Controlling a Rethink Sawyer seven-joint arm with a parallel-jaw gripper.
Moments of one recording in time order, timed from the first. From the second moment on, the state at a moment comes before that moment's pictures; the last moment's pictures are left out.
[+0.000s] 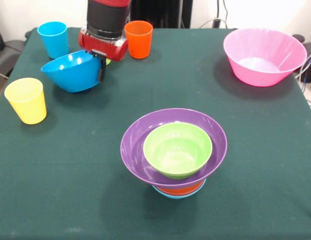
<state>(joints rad) -0.41 -0.51 -0.04 1.68 -0.55 0.18 2.20</state>
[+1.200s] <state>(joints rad) -0.27 -0.64 0.01 1.66 -0.45 0.45 2.20</state>
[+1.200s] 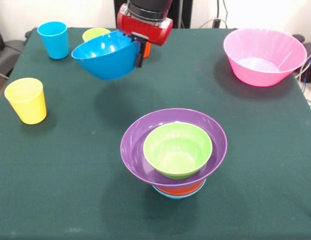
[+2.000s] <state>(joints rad) -0.20 -0.64 0.04 1.44 -0.38 0.72 2.20</state>
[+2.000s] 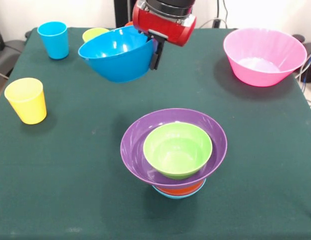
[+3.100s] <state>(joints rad) -0.17 -0.61 0.14 1.03 -0.36 1.02 2.20</state>
